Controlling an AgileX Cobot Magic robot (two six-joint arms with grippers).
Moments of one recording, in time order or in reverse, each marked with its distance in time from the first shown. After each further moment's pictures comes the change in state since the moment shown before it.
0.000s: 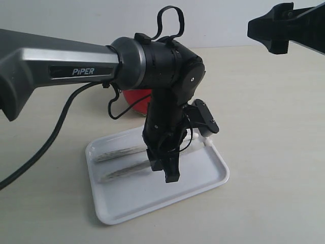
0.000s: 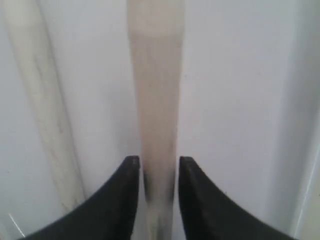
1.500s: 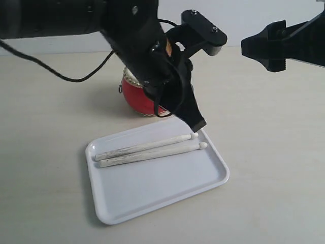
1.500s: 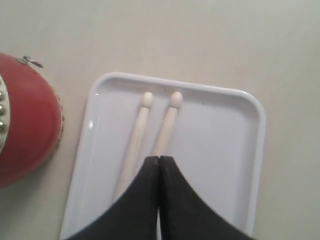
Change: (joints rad) left arm 0.012 -0.427 0.253 -0.083 -0.451 -0.210; right arm -0.001 0.000 0.000 -0.085 0.100 0.000
